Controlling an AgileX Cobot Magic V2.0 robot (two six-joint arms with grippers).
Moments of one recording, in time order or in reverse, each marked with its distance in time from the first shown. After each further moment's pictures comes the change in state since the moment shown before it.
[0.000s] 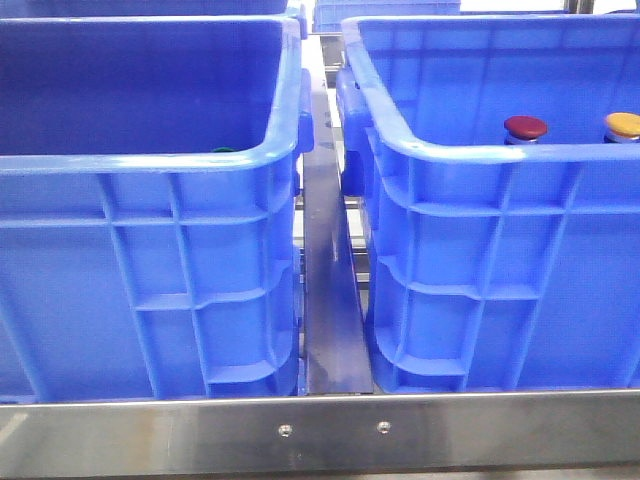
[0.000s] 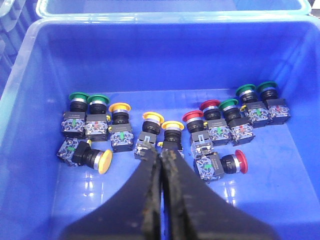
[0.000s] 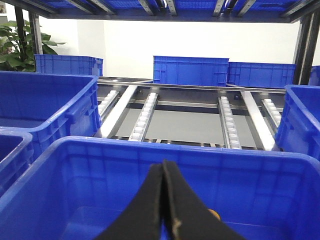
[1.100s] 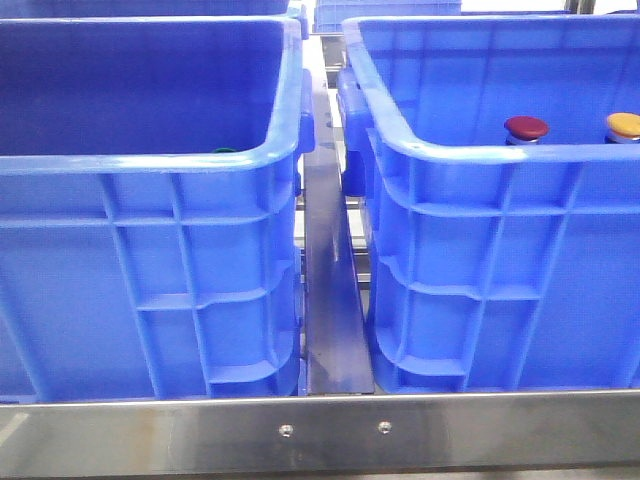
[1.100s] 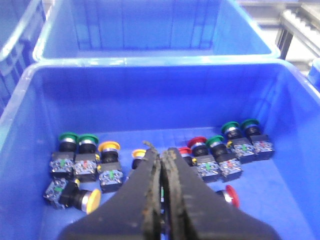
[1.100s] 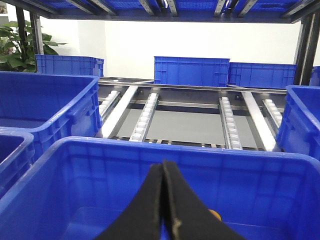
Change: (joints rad) left arm 0.091 -0.181 0.224 -0.081 -0.306 0.108; right arm 0.000 0.000 0.000 0.000 0.002 0.000
